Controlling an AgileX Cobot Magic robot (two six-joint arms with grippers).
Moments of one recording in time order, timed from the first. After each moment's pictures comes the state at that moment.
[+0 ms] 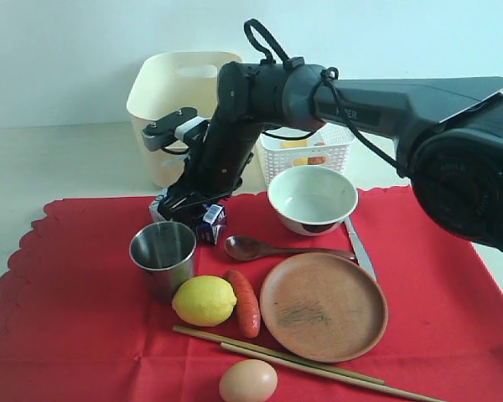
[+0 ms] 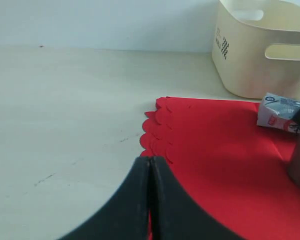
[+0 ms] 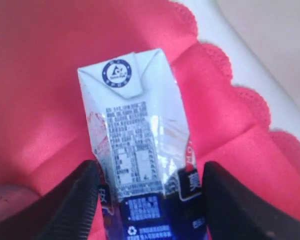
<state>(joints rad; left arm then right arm) -0.01 0.01 0.00 0.04 0.37 -0.09 0.62 2.43 -2.02 0.28 0.90 -0.41</state>
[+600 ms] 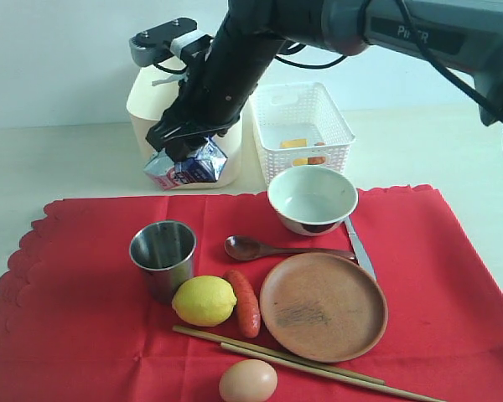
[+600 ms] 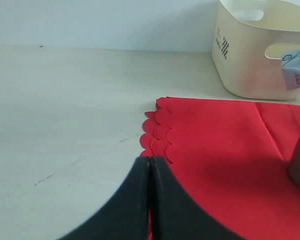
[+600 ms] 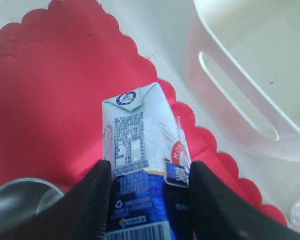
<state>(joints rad) -0.01 0.01 0.00 0.04 0.37 -0.09 0.61 2.23 -2.02 0.27 0.95 -0.40</state>
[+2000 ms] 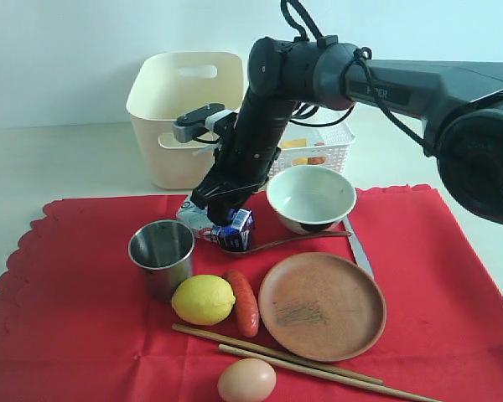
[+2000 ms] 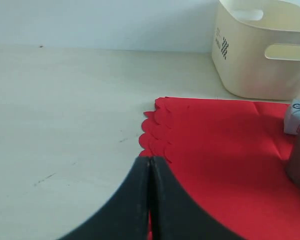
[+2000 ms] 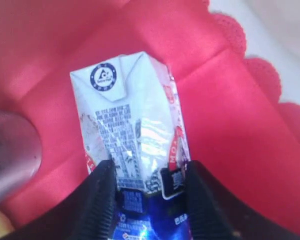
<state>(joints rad) -0.01 0.01 0.00 0.04 0.37 -0.09 0.54 2.42 -2.04 0.29 1.10 -0.46</state>
